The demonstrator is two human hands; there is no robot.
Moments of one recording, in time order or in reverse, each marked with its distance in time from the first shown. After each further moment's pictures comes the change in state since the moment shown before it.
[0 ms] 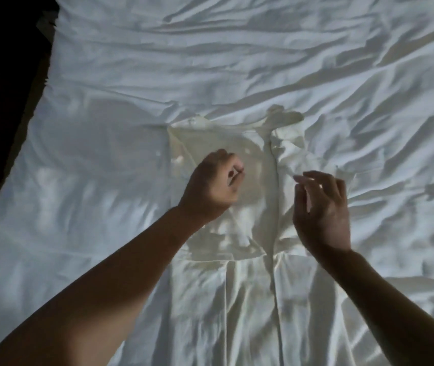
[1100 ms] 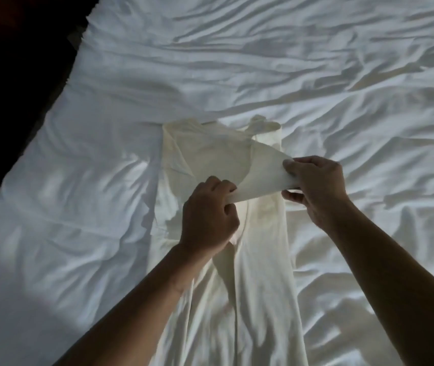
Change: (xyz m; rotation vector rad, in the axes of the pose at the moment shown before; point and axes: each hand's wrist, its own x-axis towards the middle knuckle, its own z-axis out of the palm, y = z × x) left_hand -0.066 0.109 0.017 0.158 0.175 -0.262; right_hand 0.064 -0.016 -0.083 0.858 -0.304 0.909
